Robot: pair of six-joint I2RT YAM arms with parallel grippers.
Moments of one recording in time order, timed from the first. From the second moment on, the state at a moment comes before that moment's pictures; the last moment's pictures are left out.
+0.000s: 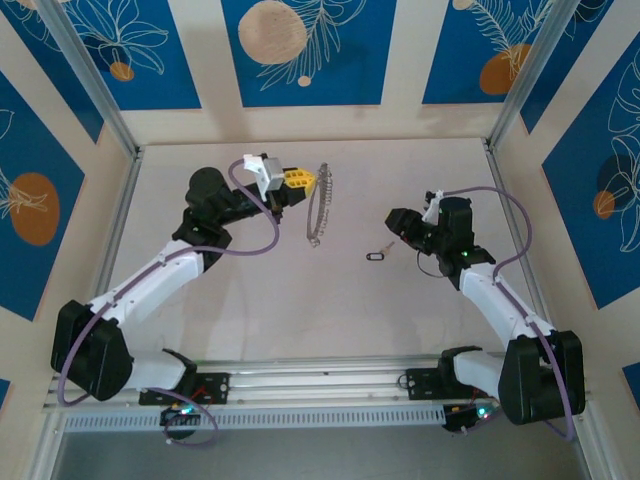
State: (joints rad) left arm -0.51 1.32 1.00 0.49 0.73 0.04; right arm 0.13 1.14 0.67 -0.12 -0.42 0.76
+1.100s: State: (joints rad) left arm -0.52 1.21 0.86 0.47 0.65 0.03; right arm 0.41 1.71 1.04 -0.57 0.11 0.60
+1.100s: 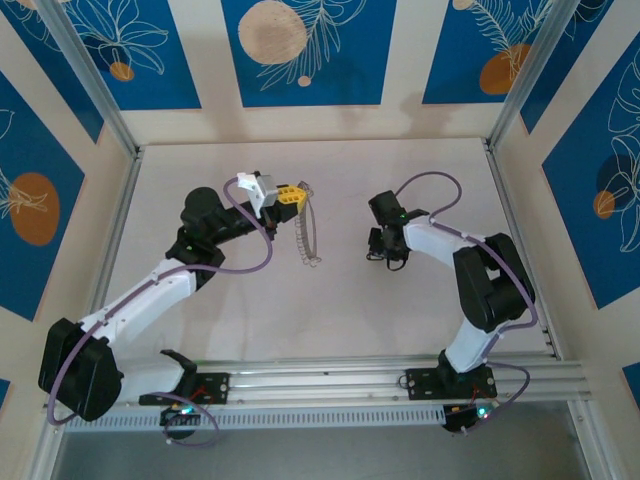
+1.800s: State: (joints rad) left arm -0.52 1.21 0.86 0.47 0.65 0.03; right arm 0.43 1.79 1.09 -0.60 0.14 0.57
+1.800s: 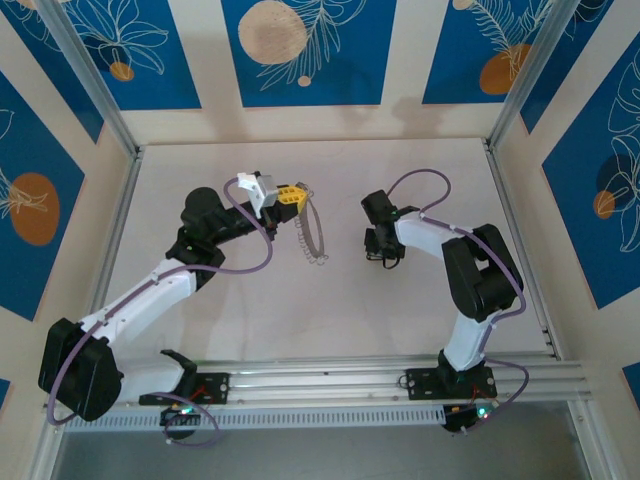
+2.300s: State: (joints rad) left arm -0.52 1.21 0.86 0.48 0.65 0.03; right arm 0.43 1.81 1.11 -0.60 0.14 0.57
